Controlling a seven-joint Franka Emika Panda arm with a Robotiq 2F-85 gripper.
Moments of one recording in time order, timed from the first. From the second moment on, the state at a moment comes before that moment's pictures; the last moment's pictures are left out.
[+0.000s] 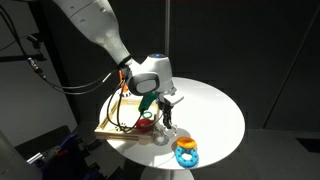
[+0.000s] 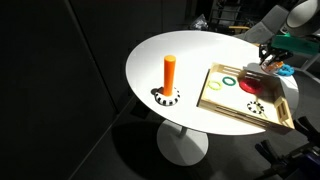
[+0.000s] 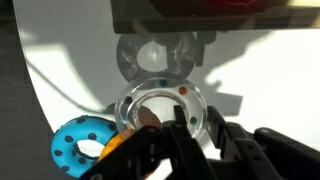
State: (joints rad) arm -0.02 0.45 -0.24 -2.24 0.15 2.80 0.55
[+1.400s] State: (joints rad) arm 0.11 0.28 -0.06 -2.31 0.17 2.54 0.54
